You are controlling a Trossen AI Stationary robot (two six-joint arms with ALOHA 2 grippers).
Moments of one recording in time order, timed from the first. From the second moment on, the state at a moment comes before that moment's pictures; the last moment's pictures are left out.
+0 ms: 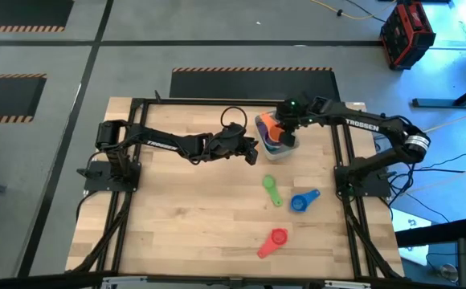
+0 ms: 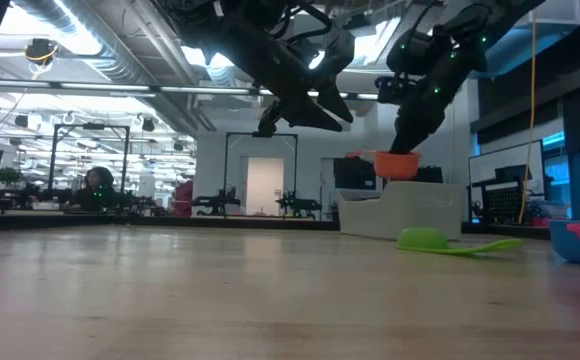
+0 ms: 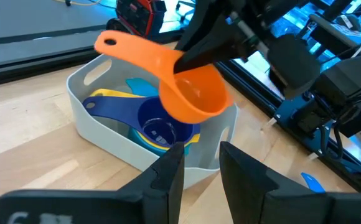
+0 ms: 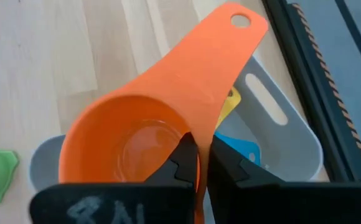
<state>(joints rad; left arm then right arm) 0.08 1.80 1.16 0.25 -0.40 -0.62 -0.60 1.39 0.95 -0.51 -0.11 -0.35</state>
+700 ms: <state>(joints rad) 0.08 1.80 1.16 0.25 -0.40 -0.62 -0.63 1.57 0.95 -0.48 -0.15 -0.38</state>
